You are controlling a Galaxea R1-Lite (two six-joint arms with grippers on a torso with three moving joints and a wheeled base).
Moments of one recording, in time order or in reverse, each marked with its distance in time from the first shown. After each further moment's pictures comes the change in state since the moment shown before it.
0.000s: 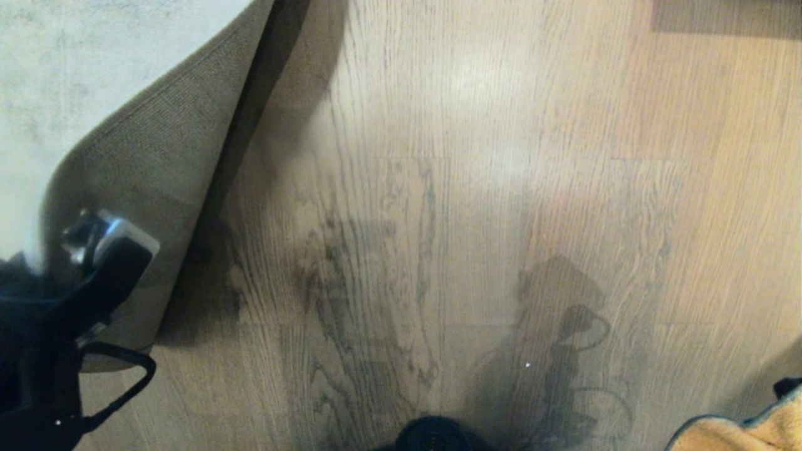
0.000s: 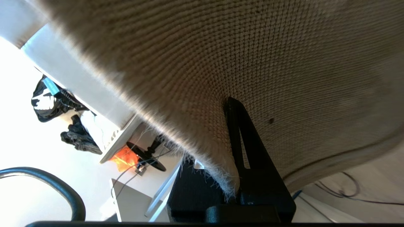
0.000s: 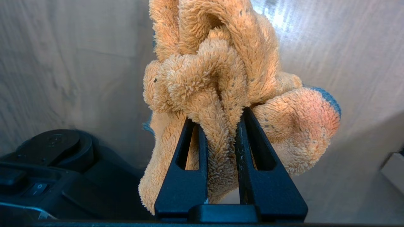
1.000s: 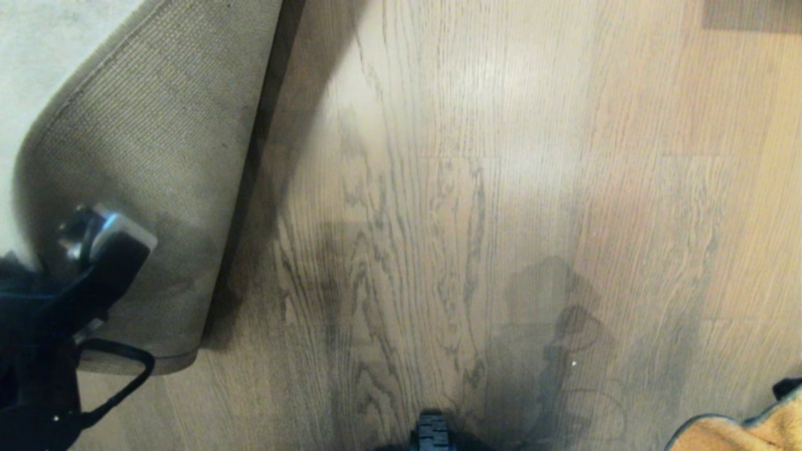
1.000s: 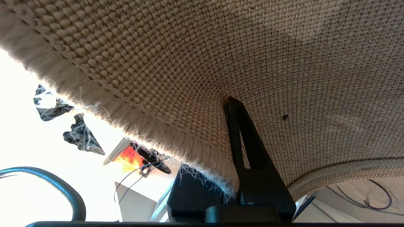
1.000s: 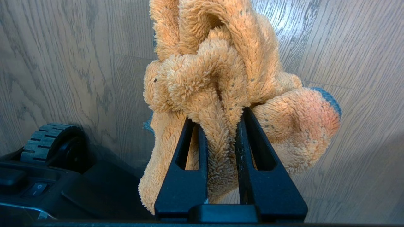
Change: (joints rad) left arm 0.001 -0.003 -0.013 0.001 0.009 0.010; right arm 0.000 0.000 0.000 0.000 0.000 0.000
